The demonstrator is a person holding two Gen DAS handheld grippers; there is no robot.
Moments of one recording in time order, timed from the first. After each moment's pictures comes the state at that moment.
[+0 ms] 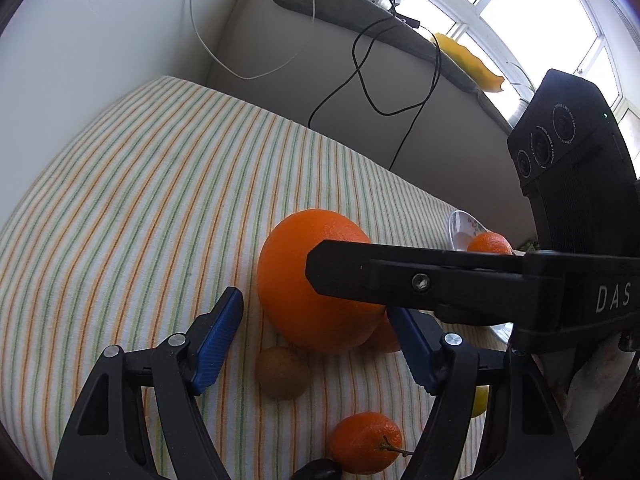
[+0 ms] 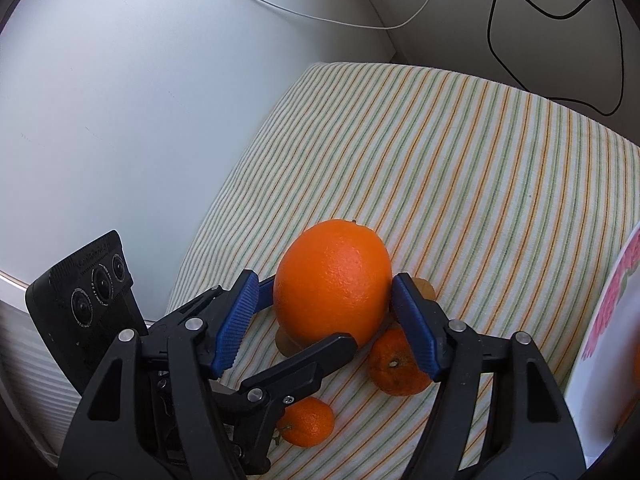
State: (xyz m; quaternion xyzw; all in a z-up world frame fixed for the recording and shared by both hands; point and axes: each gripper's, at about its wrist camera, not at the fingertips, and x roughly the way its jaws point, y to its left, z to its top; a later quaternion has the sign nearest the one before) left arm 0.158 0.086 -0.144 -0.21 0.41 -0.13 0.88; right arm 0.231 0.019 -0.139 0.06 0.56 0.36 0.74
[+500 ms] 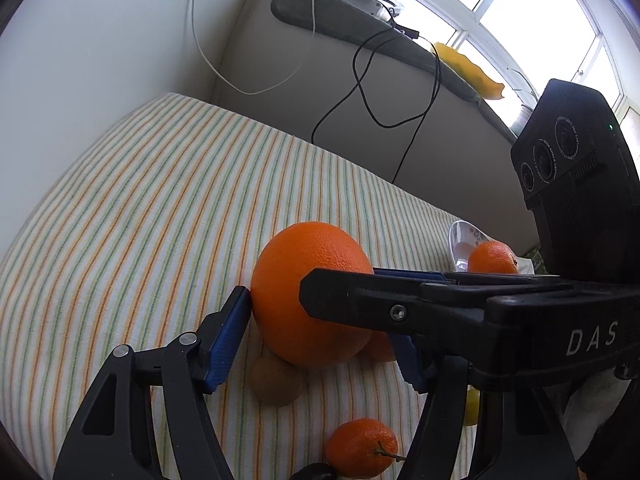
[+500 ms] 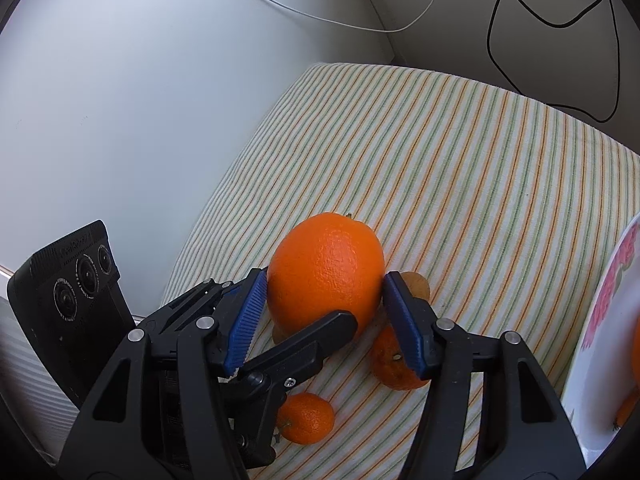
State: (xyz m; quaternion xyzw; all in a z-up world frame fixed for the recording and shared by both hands) left arm 0.155 0.085 -0.136 -0.20 0.39 -0.11 0.89; right arm 0.227 0.022 -0.141 0.04 0.55 0.36 0.75
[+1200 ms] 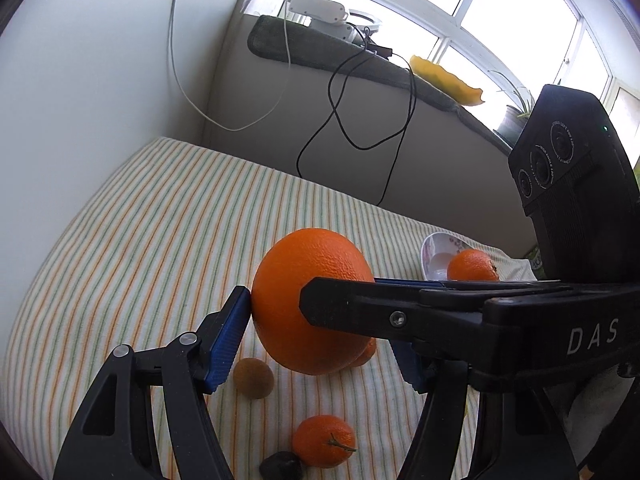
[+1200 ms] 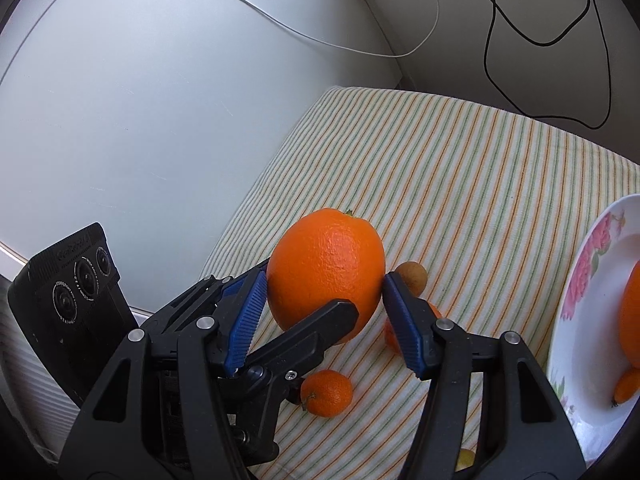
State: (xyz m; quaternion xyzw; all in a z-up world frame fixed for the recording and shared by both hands) left arm 0.136 0.064 -0.102 -0.16 0.36 -0.10 0.91; right arm 0.210 -0.017 -0.110 0.07 0.53 0.38 0.76
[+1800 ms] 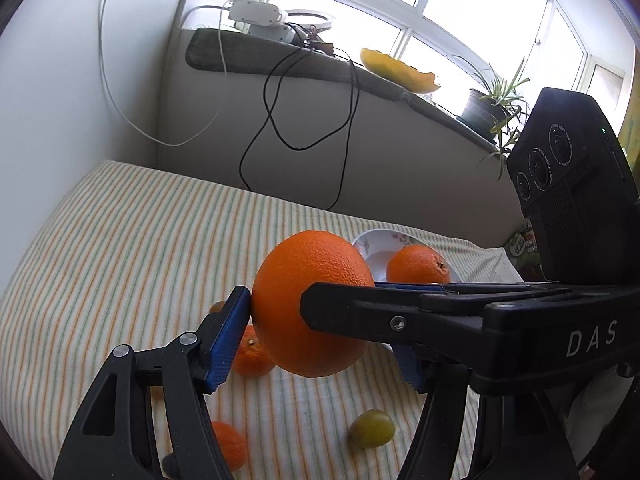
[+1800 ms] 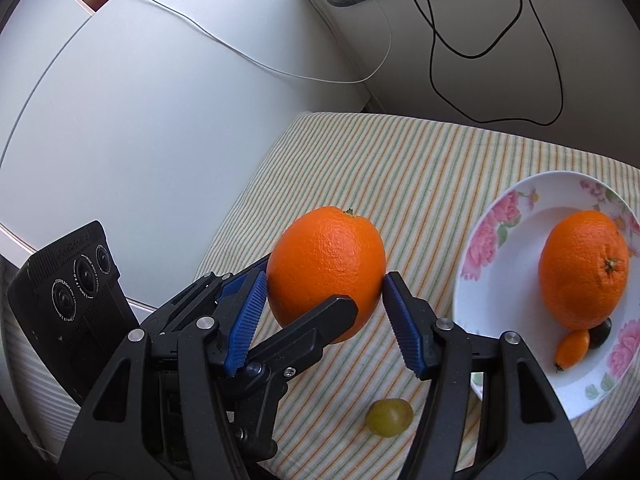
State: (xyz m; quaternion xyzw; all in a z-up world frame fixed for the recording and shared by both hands) left arm 0.135 -0.002 -0.082 -0.13 0.35 -0.14 0.92; right arm 0.201 -0.102 -0.088 0.09 0.51 0.35 0.78
